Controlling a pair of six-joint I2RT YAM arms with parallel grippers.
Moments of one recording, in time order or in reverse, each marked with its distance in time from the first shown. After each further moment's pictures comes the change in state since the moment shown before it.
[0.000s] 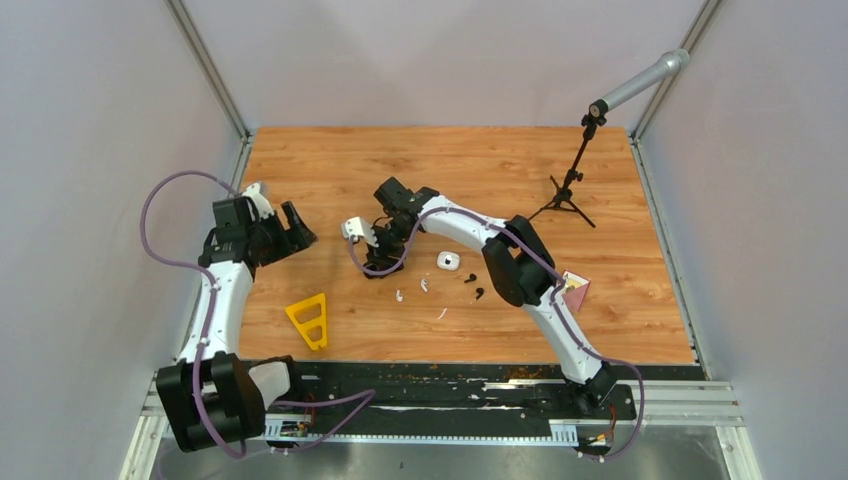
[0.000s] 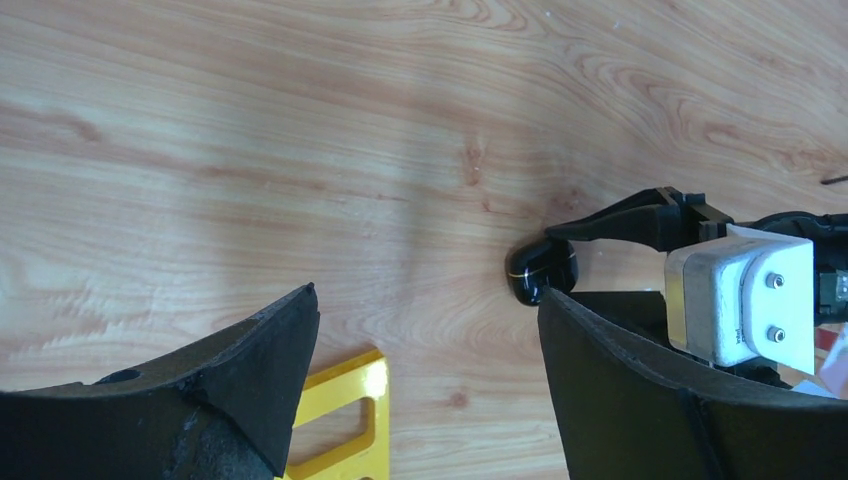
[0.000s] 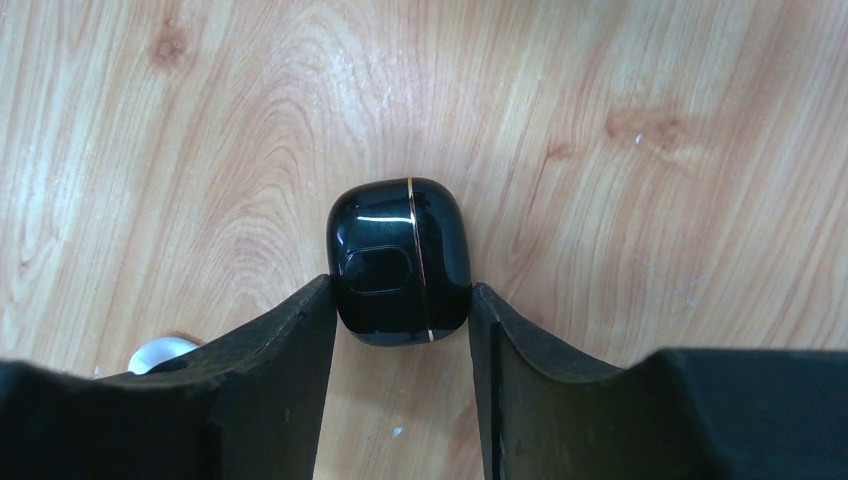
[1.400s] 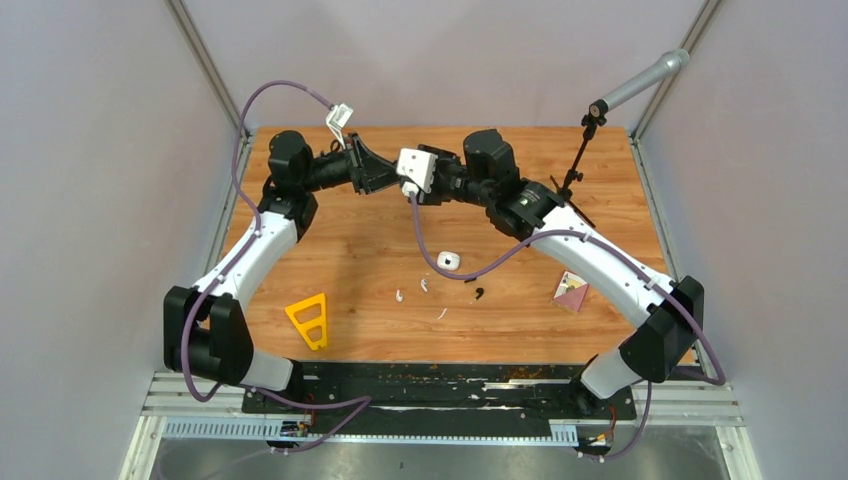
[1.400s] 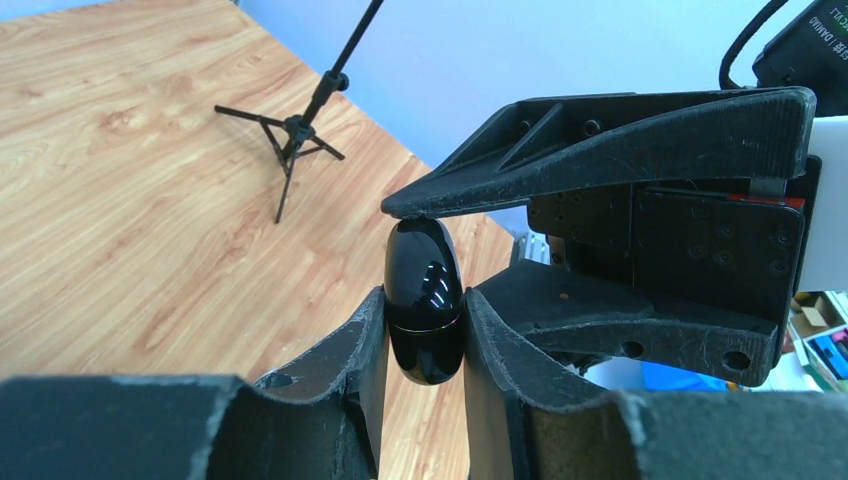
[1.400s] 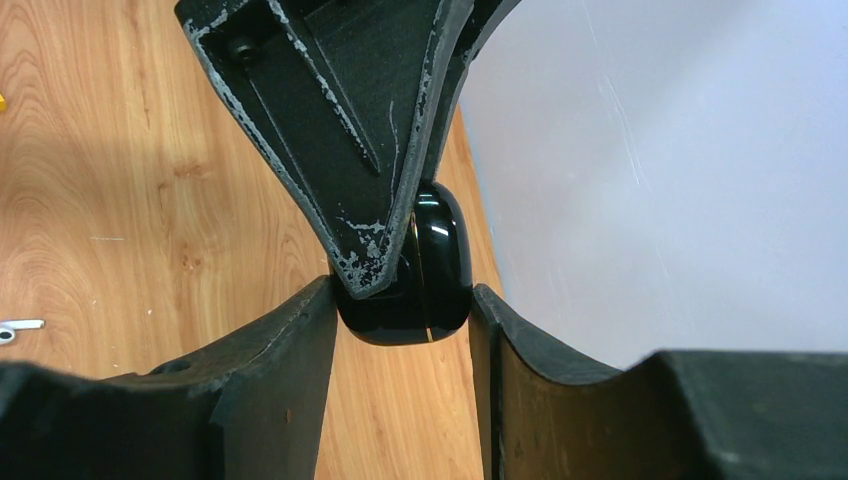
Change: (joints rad) left arm -0.461 0.333 0.291 0.912 0.683 -0.414; right arm -0.047 -0.897 -0.538 0.529 0.388 0.130
